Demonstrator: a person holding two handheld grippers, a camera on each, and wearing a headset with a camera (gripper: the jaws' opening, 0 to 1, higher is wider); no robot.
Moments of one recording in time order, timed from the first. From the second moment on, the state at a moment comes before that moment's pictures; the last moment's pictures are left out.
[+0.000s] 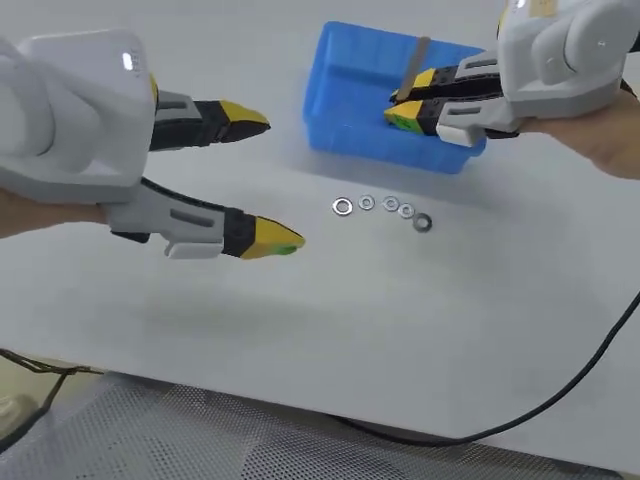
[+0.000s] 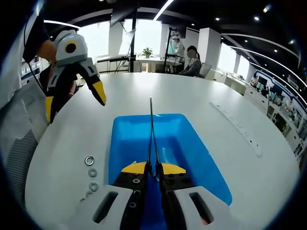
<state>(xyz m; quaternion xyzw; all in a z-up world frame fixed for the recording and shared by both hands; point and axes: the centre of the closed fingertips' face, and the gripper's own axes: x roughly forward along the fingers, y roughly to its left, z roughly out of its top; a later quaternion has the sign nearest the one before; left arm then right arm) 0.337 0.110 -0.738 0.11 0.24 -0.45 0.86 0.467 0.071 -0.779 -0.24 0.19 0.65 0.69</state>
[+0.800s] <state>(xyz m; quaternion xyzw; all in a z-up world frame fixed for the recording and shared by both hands) 0.395 0.093 -0.705 0.12 0.18 -0.45 0.86 0.468 0.072 -0.771 -0.24 0.18 0.65 0.69</state>
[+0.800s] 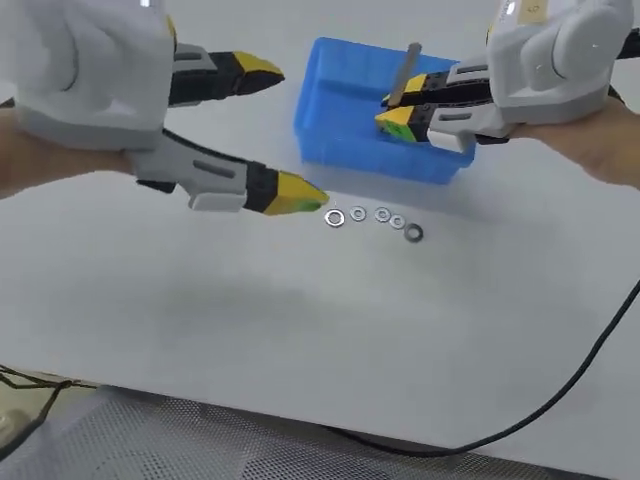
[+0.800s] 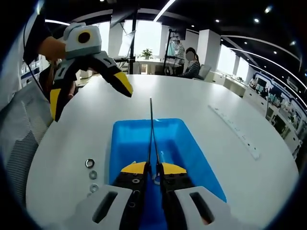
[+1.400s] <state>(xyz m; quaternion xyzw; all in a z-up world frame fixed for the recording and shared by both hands) 0.457 0.044 -0.689 0.13 0.13 -0.51 0.84 0.463 0.076 -0.760 -0.25 0.17 0.66 0.69</state>
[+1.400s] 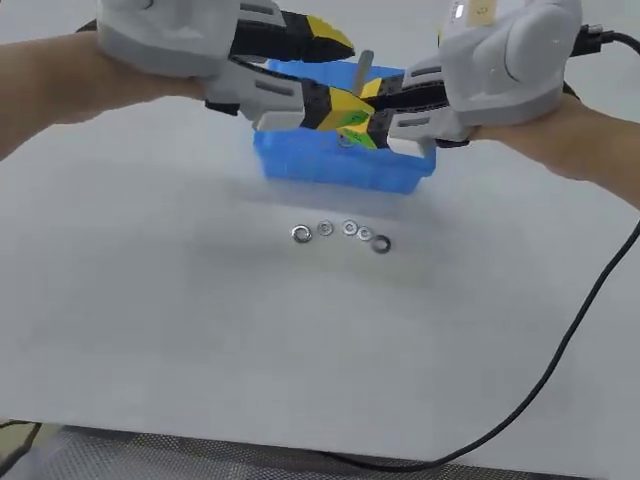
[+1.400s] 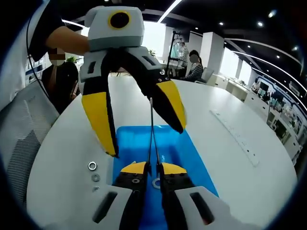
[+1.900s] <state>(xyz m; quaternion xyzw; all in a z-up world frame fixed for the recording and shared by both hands) 0.455 0.040 -0.688 0.13 0.15 -0.53 0.82 0.460 0.079 -0.761 -0.25 0.16 0.67 0.68</state>
